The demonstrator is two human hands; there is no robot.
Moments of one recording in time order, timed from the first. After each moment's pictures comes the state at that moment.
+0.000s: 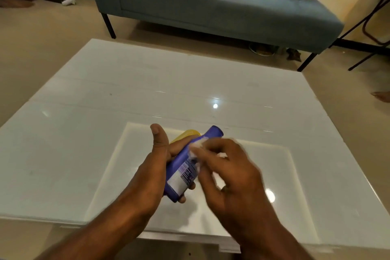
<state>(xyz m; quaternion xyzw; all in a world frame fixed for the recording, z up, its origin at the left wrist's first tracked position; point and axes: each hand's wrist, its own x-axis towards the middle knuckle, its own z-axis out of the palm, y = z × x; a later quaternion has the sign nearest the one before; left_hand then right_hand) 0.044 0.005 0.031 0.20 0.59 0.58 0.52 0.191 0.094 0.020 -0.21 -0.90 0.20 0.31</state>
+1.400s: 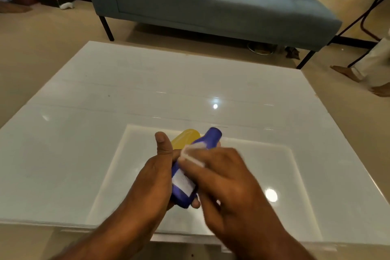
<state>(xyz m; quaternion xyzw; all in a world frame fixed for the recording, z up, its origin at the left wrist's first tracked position) 0.062 0.003 0.042 0.14 0.62 0.59 0.50 0.198 0.086 0.022 -0.15 -0.93 0.17 0.28</state>
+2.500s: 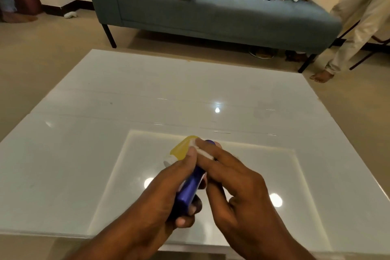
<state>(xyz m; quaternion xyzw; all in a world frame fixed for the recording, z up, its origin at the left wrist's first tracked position) 0.063 0.001 0.052 0.07 0.55 0.56 0.61 0.193 0.092 0.017 -0.19 -0.85 0.36 0.33</state>
